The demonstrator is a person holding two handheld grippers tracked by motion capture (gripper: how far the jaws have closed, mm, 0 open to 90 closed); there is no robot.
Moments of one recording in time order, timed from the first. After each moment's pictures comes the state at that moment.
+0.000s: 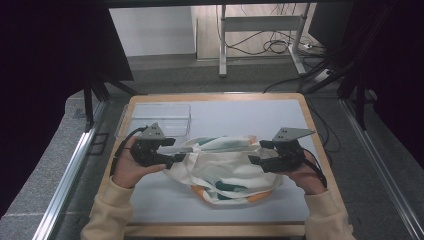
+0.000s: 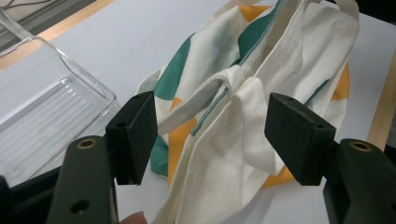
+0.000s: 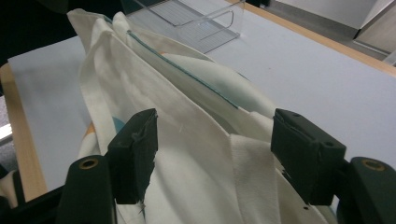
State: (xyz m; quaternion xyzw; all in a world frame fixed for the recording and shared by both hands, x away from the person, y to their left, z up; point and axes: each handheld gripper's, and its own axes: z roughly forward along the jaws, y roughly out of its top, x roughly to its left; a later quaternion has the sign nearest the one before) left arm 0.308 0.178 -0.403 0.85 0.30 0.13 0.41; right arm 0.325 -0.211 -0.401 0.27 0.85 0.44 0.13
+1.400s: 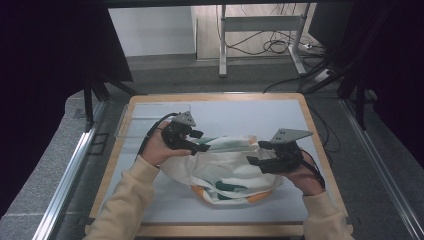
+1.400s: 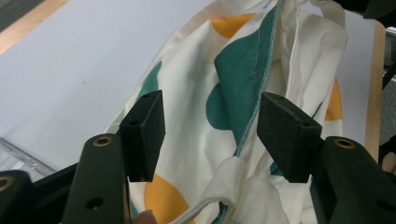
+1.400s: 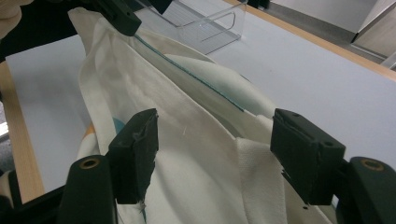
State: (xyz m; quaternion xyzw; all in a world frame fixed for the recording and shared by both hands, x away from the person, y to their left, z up) left arm 0.369 0.119 -0.408 0.89 0.23 0.06 0.39; right arm 0.324 -0.207 -0.403 0.26 0.85 0.44 0.14
